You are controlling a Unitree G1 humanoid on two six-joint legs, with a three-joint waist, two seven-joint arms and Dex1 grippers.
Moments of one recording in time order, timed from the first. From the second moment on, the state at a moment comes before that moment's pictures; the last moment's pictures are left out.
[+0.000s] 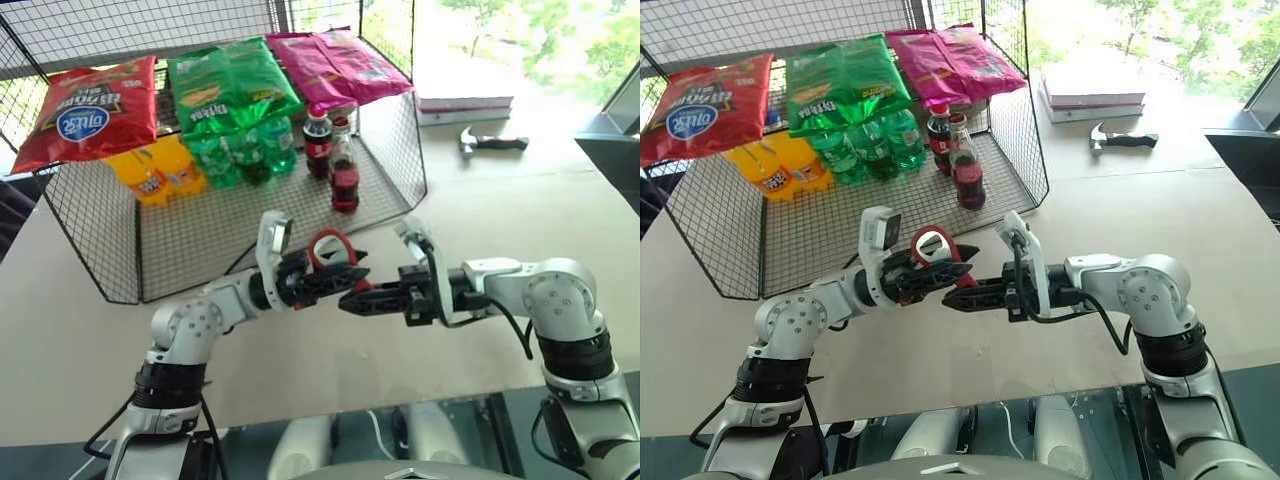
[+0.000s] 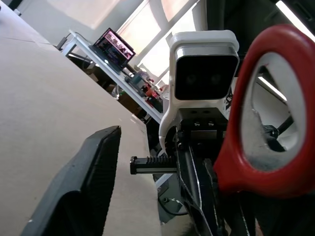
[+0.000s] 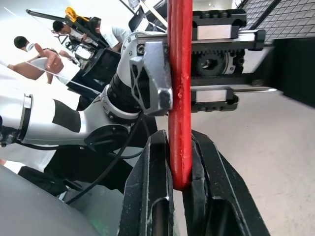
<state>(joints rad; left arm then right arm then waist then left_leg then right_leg) -0.32 0.44 0.04 -0.14 -1.03 0.87 -0.99 -0.52 -0.39 0.08 -0.34 1.12 1.32 0.66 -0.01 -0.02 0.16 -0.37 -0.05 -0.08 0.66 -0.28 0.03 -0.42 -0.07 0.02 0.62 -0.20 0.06</state>
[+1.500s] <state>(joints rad) -0.31 0.33 0.22 -0.21 -0.76 0.45 -0.61 -0.19 -0.48 -0.07 -0.49 0.87 0.92 0.41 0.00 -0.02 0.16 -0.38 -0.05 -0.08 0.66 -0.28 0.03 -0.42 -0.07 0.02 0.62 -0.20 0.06</state>
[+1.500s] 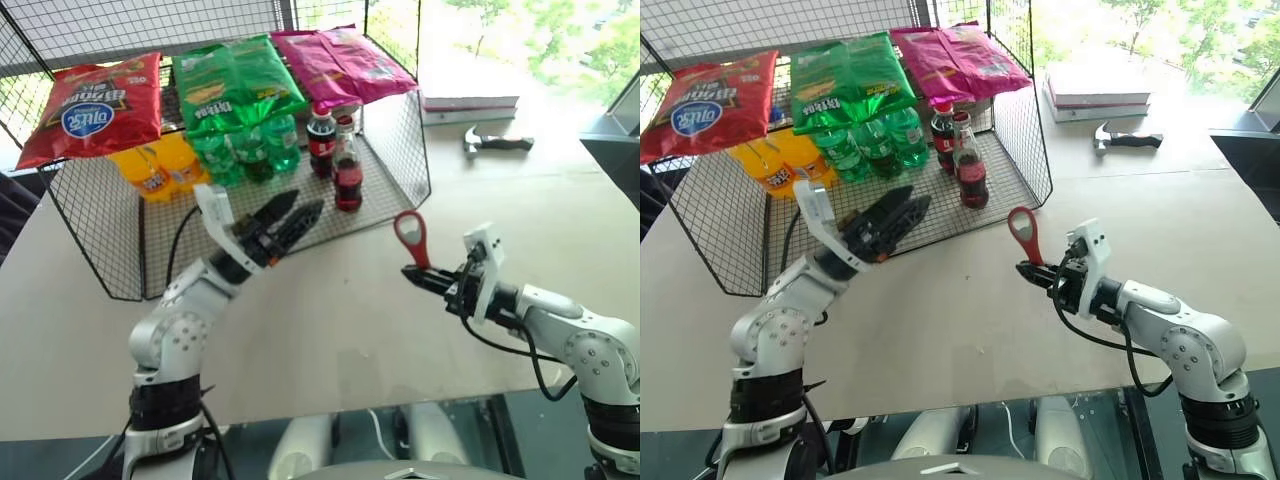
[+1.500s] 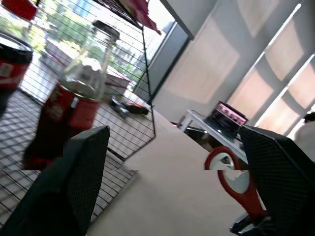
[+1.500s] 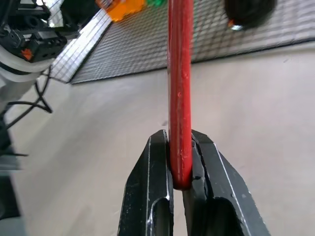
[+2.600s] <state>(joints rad) -0.96 0.16 0.05 1.02 -0.17 -0.37 -0.60 -0.24 -0.34 0.14 -0.51 -0.03 0.29 0.21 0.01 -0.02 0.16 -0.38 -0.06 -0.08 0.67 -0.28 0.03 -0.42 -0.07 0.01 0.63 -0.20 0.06</state>
